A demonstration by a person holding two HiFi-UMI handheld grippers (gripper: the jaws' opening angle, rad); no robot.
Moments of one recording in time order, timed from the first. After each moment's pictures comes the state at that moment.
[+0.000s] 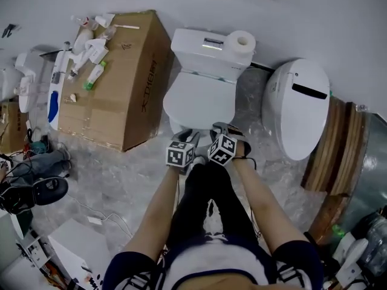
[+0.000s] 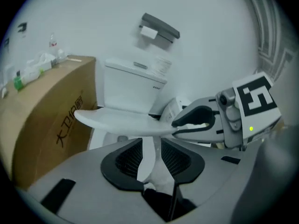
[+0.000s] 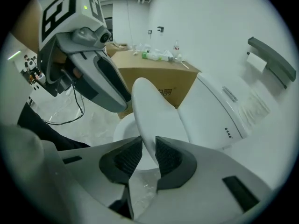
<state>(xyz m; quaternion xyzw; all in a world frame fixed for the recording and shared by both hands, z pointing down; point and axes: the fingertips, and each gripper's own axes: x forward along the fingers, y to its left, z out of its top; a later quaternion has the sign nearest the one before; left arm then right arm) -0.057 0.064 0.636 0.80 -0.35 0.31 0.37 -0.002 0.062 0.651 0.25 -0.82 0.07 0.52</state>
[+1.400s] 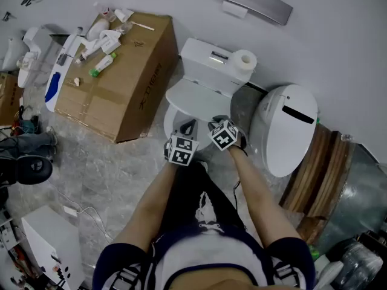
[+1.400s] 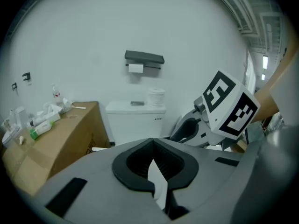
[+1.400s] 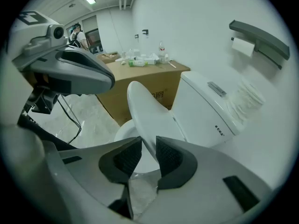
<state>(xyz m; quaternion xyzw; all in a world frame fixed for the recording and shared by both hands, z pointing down) -0.034 0.012 0.542 0.84 -0.44 0.27 0.18 0.022 0.006 0.609 0.26 -0.82 0.14 0.48</state>
